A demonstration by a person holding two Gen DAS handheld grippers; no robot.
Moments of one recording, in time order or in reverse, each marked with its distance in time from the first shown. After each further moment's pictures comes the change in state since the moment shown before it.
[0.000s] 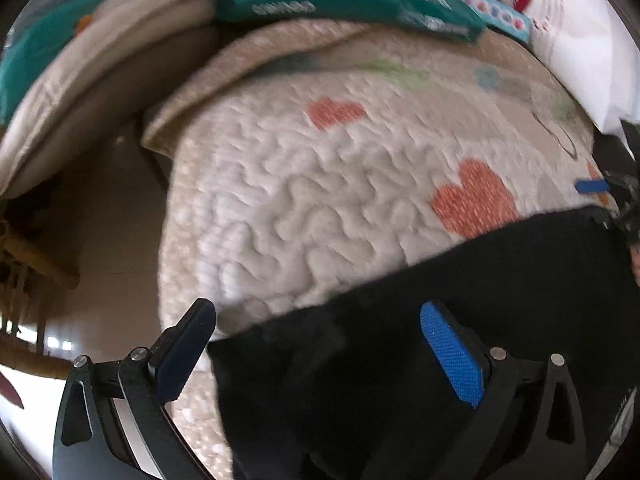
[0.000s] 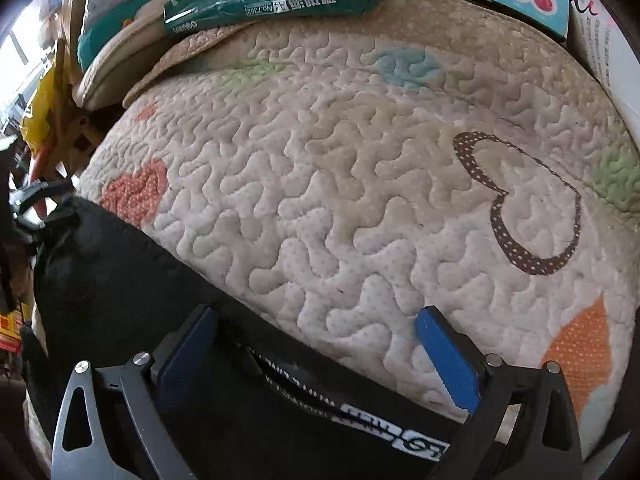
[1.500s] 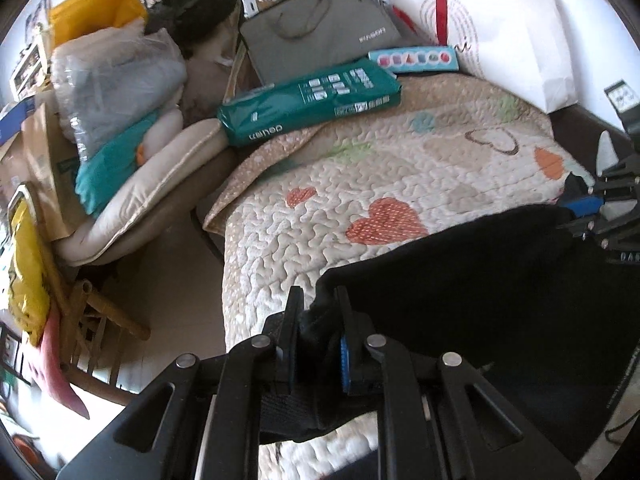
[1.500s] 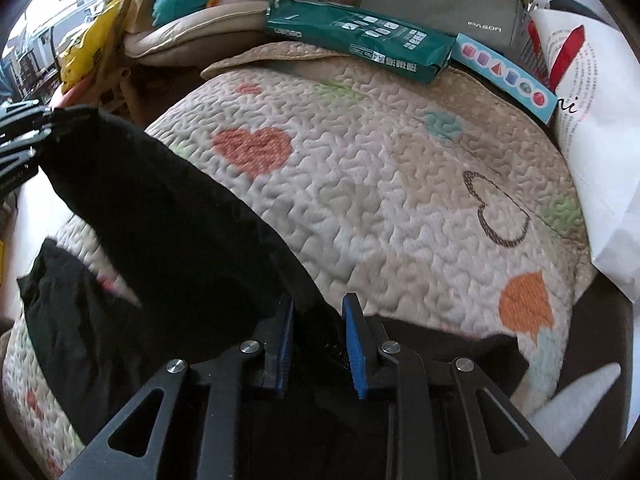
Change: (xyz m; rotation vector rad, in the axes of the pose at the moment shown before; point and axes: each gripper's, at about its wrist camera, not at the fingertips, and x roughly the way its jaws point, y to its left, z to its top) left arm -0.151 -0.093 -0.056 0.163 -0.272 0.224; right arm -0.092 0.103 -0.076 -0.200 -0.058 -0.147
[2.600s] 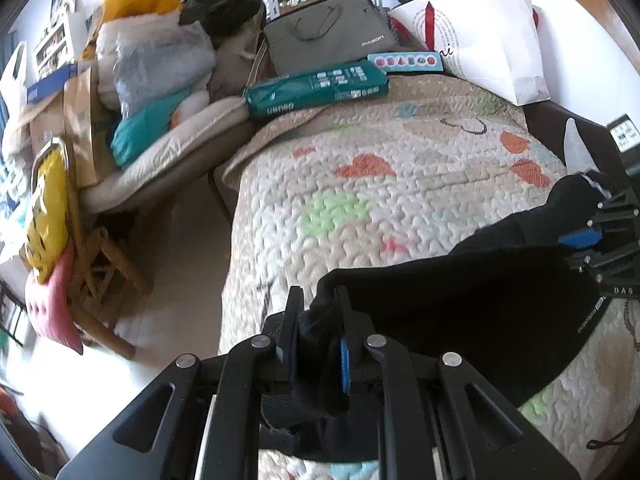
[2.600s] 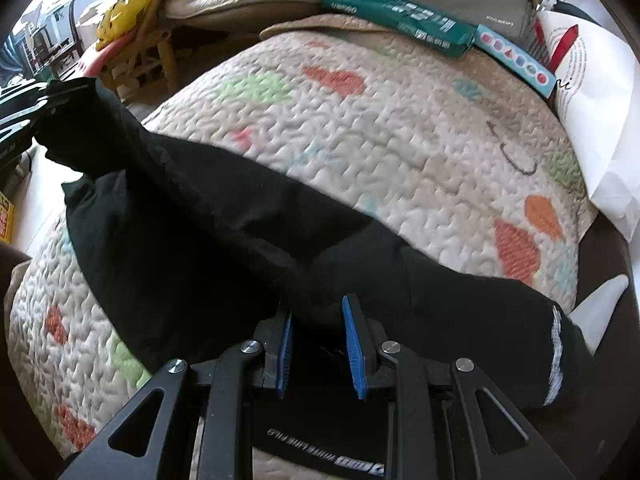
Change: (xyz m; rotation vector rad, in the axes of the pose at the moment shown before) left arm -0.085 -0.013 -0.107 -0.080 0.001 -0.001; right arm -0.044 0.087 -0.100 -0.029 0.060 0.010
